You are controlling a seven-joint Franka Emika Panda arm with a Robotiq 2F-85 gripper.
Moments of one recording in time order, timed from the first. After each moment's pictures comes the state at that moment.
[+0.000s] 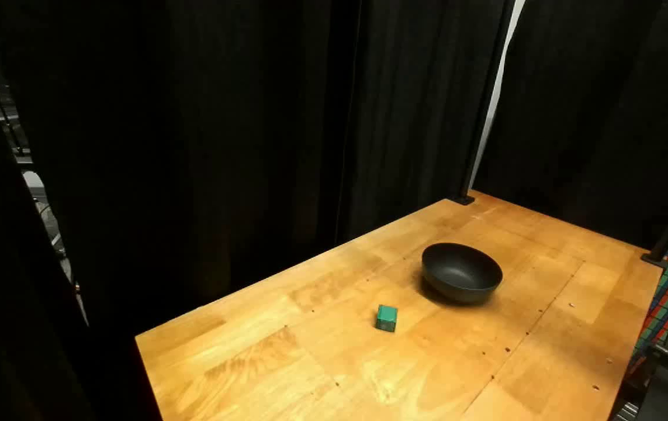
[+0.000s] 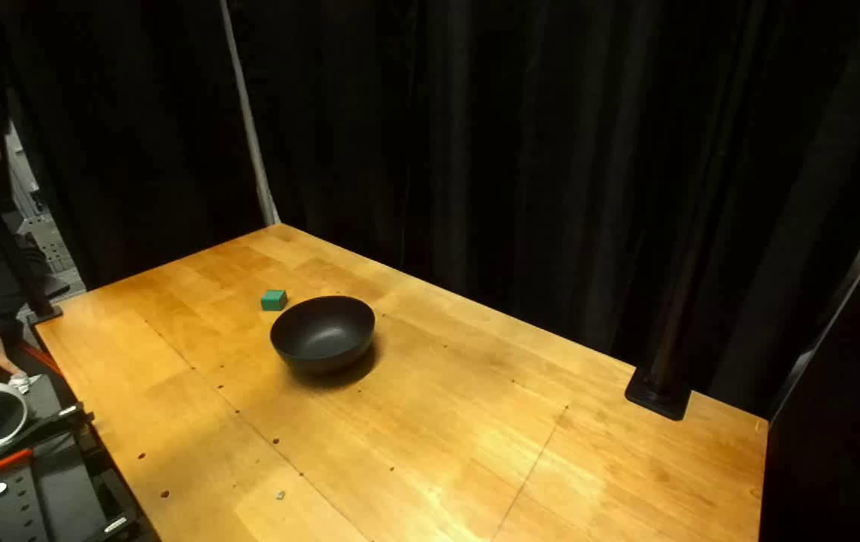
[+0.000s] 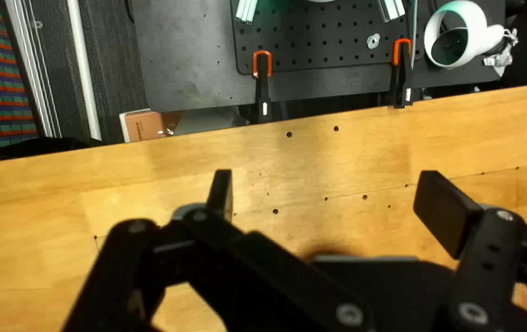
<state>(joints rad) -0.12 -0.65 -0.21 -2.39 -0.12 1.48 -0.22</state>
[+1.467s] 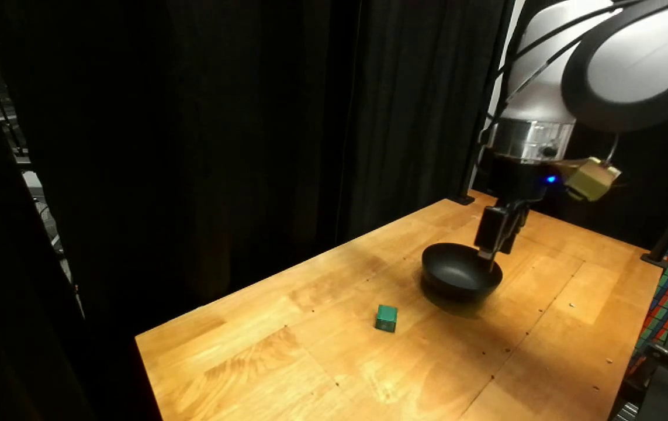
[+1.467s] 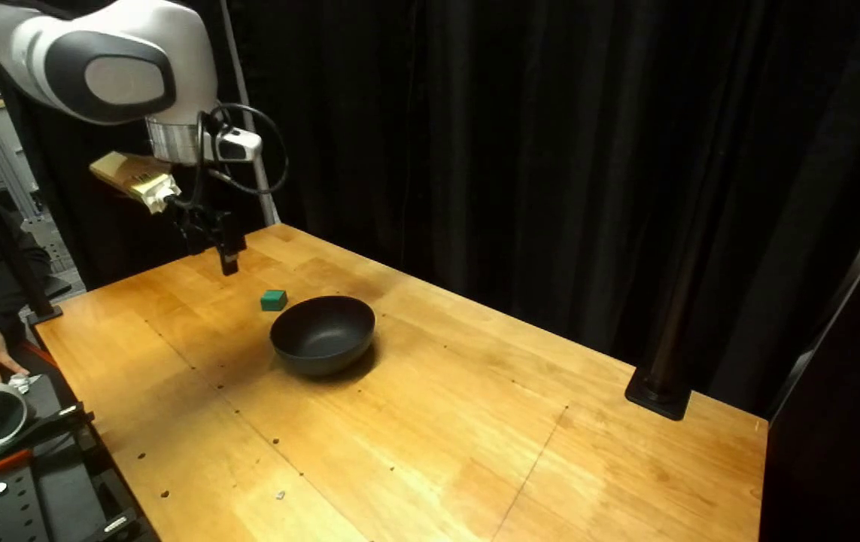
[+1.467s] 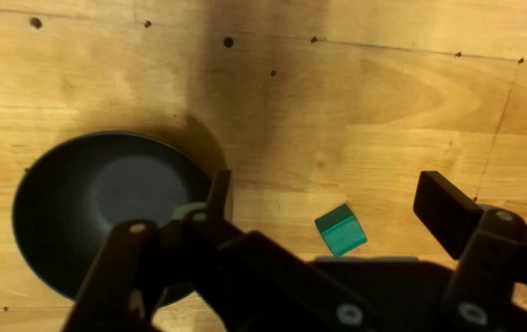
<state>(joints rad) 0.14 -0.04 0.12 -2.47 0.12 2.40 -0.02</state>
